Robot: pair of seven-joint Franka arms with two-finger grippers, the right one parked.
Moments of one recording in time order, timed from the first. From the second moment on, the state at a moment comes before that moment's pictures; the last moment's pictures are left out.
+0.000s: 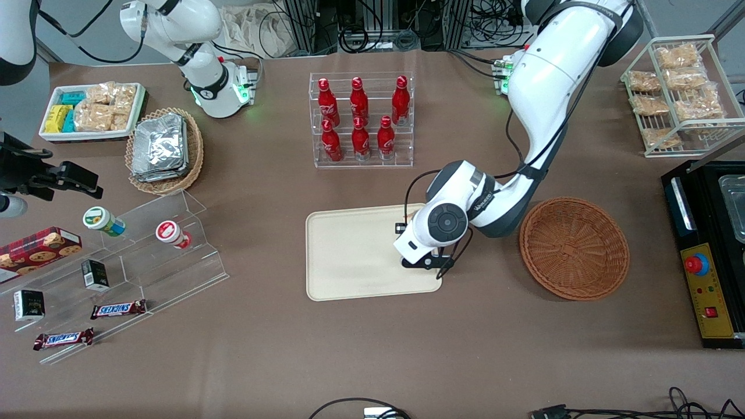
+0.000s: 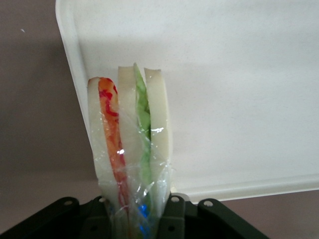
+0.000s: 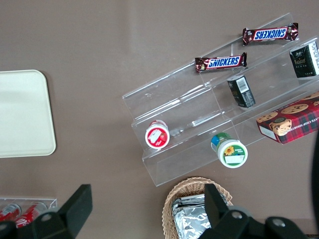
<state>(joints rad) -0.33 0.75 -0.34 -1.46 0.00 1.98 -0.60</state>
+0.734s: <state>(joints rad) -0.33 0.82 -0.34 -1.46 0.01 2.04 -0.60</state>
